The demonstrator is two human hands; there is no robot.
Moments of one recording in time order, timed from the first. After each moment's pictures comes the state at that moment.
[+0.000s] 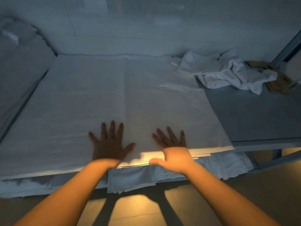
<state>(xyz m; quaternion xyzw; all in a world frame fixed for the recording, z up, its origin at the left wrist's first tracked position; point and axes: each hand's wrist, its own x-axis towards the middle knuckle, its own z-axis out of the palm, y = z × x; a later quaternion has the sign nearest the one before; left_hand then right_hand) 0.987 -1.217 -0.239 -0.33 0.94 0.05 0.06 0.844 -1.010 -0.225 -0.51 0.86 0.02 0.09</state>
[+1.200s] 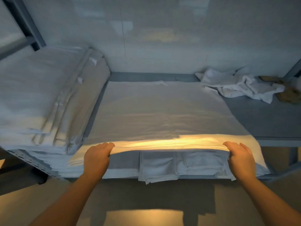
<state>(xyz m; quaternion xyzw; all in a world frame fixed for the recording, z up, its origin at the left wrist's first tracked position) 1.247 -1.245 -0.133 -0.28 0.94 0.02 -0.18 0.941 -0.897 -0.133 -0.29 0.92 -0.19 -0.17</state>
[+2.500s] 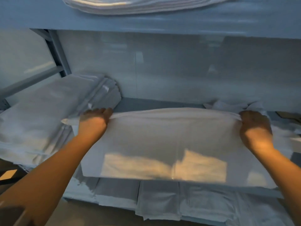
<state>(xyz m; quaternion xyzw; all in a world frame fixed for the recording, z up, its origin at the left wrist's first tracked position) 1.141 -1.315 0.033 -0.31 0.90 -0.21 -0.24 0.778 -0.981 0.027 -0.38 0.84 -0.16 -0.35</state>
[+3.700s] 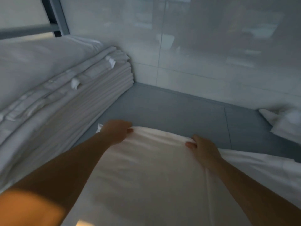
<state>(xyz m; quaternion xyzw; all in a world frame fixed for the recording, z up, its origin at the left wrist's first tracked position) 1.008 -1.500 -0.202 -0.40 0.92 0.01 -0.01 0.761 -1.291 -0.211 -0.48 0.87 -0.10 0.04</state>
